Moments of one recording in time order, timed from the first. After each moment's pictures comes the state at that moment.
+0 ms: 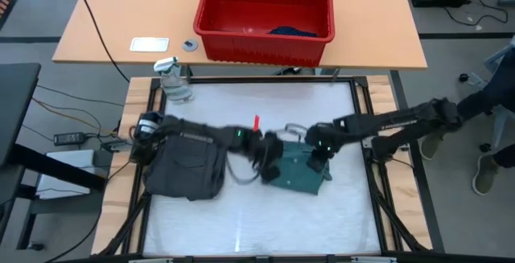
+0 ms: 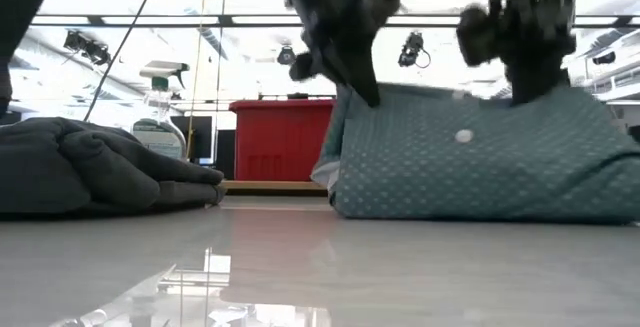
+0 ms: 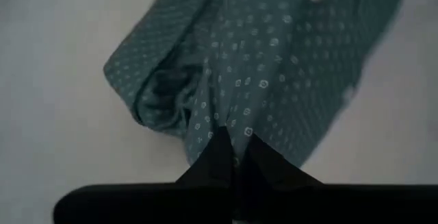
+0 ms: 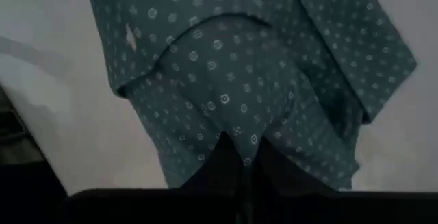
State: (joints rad) left arm -0.10 1.98 1.70 -0.76 -0.12 -0.48; right arm 0.04 1.24 0.84 -0.79 -0.22 0.78
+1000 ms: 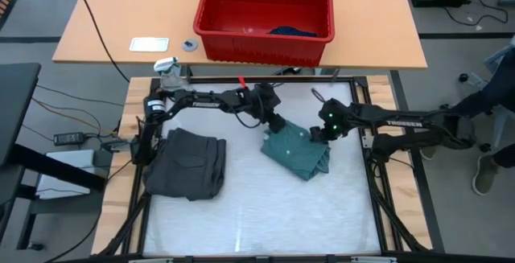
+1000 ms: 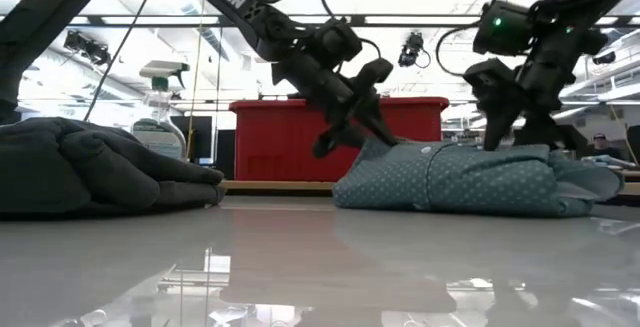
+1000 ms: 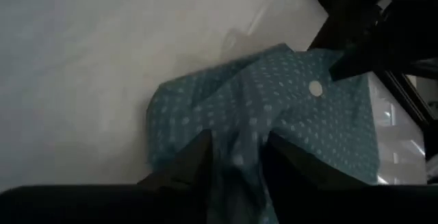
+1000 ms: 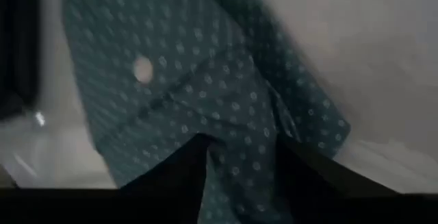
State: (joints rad) left arm 0.33 2.05 1.48 -0.16 0.32 -0.52; right arm -0.41 1.05 0.52 -0.51 -0.28 0.95
